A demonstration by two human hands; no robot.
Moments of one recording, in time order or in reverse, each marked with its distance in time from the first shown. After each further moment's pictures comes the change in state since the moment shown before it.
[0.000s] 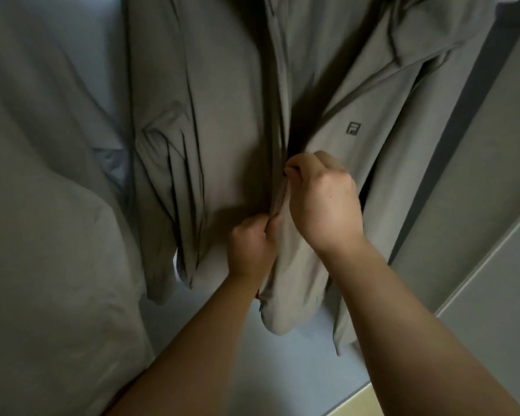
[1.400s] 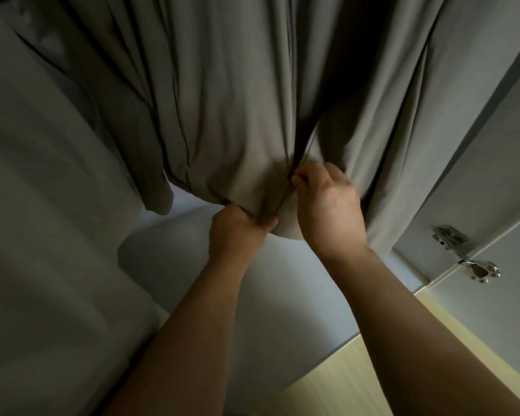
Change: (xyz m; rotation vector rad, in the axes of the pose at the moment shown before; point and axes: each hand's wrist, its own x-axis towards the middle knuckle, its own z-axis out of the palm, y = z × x) left_hand -0.102 -0.144 0.012 0.183 -0.544 -0.510; right_hand -0.190 0.030 0.134 -0.003 -0.103 0.296
